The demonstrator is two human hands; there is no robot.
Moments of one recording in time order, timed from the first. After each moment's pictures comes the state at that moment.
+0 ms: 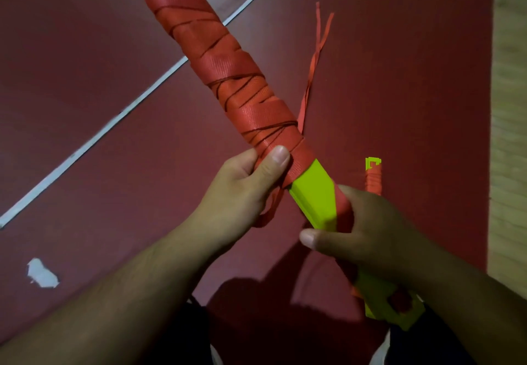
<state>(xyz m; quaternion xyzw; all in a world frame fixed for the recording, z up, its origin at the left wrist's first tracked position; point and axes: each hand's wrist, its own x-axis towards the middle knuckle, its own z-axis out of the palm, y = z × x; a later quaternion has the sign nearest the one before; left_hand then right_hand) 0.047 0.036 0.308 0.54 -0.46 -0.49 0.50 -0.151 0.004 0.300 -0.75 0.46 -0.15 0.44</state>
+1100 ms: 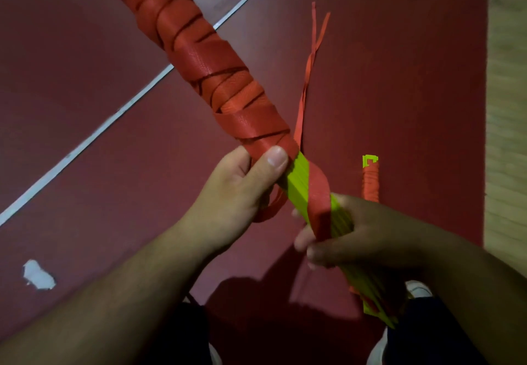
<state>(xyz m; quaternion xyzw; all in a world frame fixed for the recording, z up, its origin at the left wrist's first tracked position) 0.045 0.040 0.312 0.48 -0.50 -0.50 0.52 -0.157 -0.005 0.305 -0.63 0.36 -0.02 0.69</state>
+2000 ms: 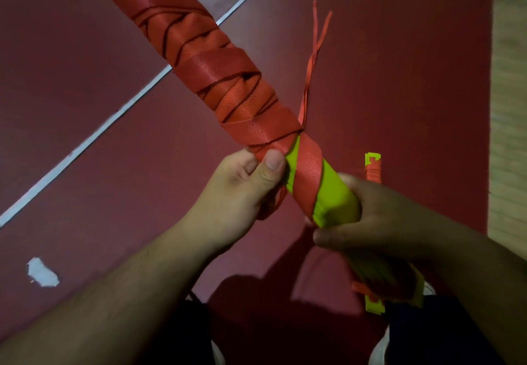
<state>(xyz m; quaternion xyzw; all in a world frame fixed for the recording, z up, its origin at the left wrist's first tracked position) 0.044 0.043 0.312 0.45 -0.50 -0.52 0.52 -0.162 -0.012 0.310 -0.70 0.41 -0.07 0.58</state>
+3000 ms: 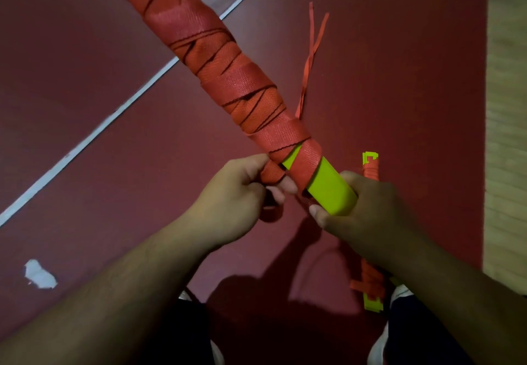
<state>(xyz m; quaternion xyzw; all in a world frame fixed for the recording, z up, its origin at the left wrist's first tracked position) 0.049 0.039 0.312 0.58 -0.53 -0.47 0.40 -0.151 0.006 0.289 -0.75 0.56 -0.20 0.30</state>
